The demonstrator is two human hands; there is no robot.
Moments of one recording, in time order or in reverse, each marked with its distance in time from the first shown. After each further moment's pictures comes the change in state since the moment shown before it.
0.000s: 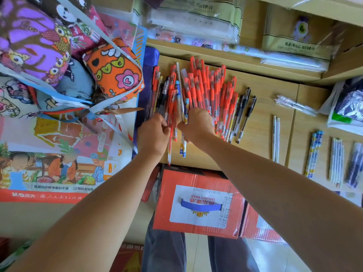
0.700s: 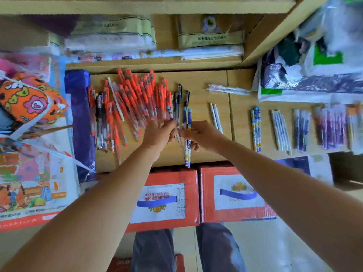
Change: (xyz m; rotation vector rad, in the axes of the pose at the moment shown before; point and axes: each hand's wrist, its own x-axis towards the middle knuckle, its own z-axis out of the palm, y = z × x) left_hand -0.040 0.163 0.055 -0.761 -0.367 -0.178; right_hand -0.075 0.167 -0.096 0.623 -0.220 -0.022
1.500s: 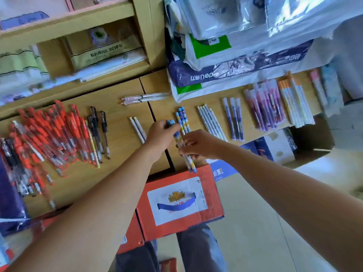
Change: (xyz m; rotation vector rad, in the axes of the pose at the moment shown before) left_hand 0.017 0.025 0.233 0.364 -0.193 -0.111; right_hand -0.069 0.140 -0.166 0.039 -0.047 0.067
